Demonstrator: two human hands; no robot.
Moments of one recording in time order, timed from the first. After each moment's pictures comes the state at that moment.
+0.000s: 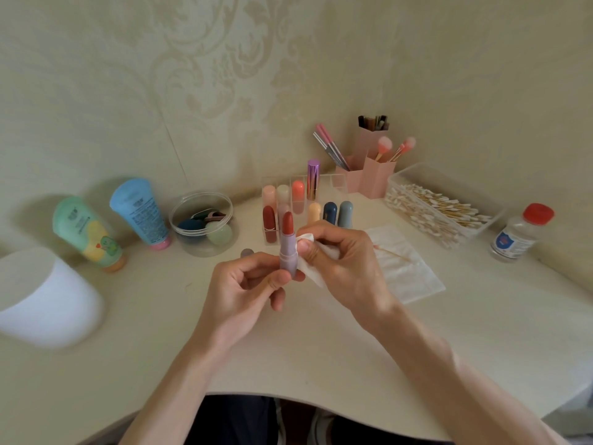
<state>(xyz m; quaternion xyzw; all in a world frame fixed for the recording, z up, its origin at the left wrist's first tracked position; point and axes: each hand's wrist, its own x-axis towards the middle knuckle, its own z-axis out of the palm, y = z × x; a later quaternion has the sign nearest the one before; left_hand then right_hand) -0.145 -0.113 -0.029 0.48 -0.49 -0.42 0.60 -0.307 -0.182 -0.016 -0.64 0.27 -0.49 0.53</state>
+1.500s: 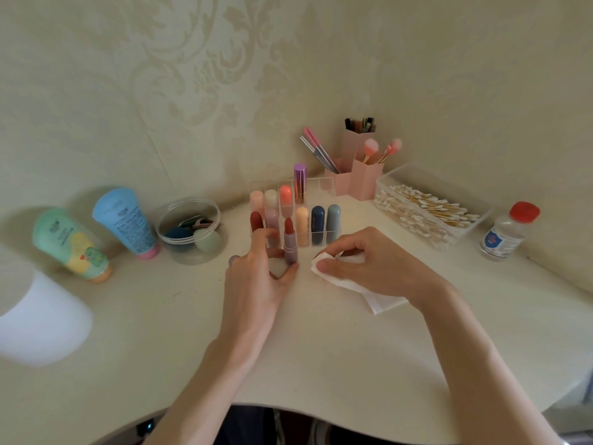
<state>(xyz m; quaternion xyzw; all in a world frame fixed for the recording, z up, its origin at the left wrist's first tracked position) -0.174 -0.151 -0.041 0.69 -0.58 -0.08 0.43 -0.374 -0.225 -0.001 -0.79 0.42 -0.20 0.39</state>
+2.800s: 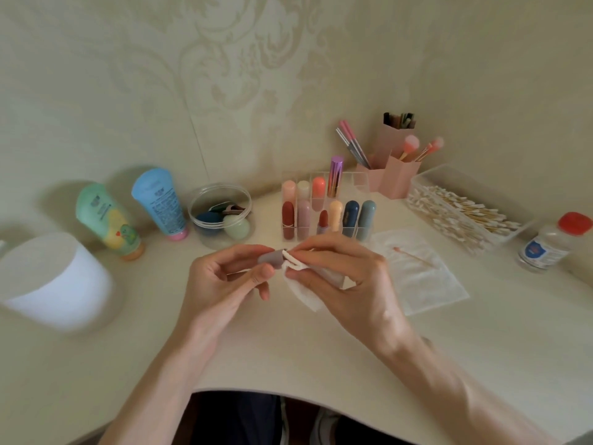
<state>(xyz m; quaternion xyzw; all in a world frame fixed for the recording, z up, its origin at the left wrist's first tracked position) -0.114 -0.100 -0.018 0.52 -0.39 -0.41 0.63 -0.302 -0.162 -0.020 -0.79 0.25 -0.49 0.26</state>
